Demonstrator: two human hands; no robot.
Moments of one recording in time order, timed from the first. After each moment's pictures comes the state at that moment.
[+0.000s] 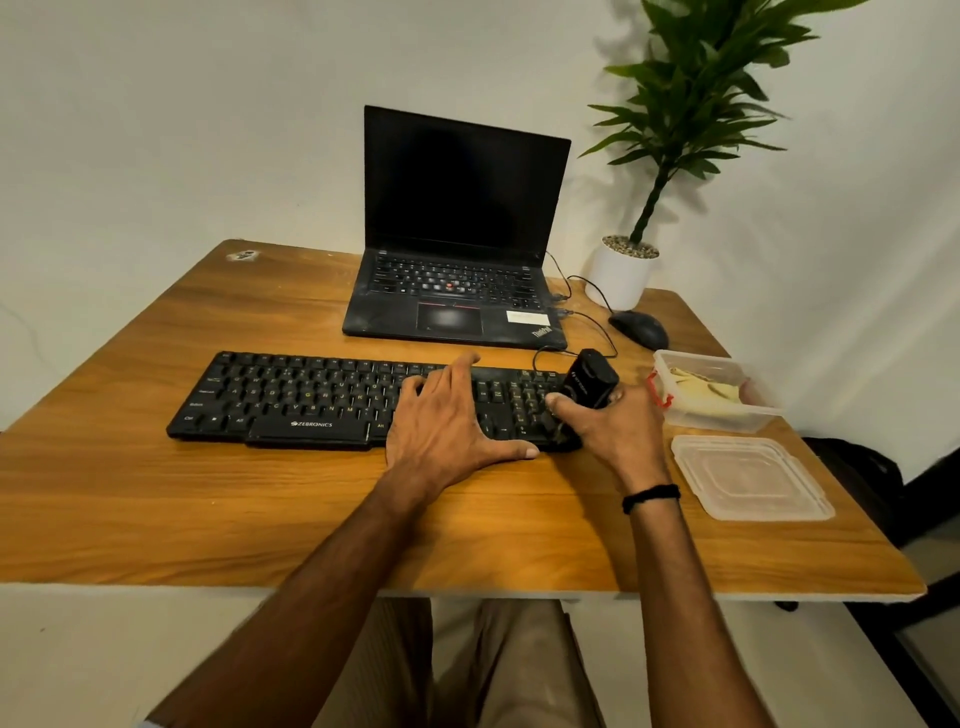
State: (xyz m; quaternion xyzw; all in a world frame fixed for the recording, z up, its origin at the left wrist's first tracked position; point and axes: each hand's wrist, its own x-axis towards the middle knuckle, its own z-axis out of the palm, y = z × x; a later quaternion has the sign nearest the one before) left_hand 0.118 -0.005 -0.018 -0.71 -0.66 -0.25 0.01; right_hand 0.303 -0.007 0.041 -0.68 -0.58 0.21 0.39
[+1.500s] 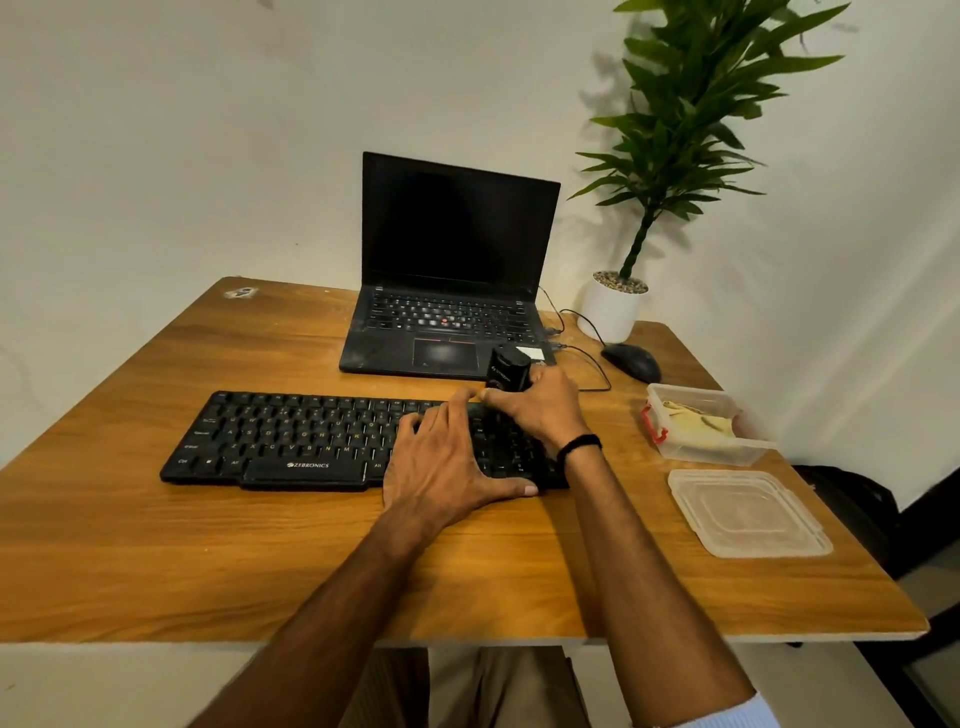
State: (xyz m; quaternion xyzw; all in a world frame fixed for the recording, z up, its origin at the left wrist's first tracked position) left_hand 0.118 -0.002 -0.019 -0.71 -0.66 -0.25 0.01; right_hand 0.245 0.057 0.050 -0.65 -0.63 0.27 0.33
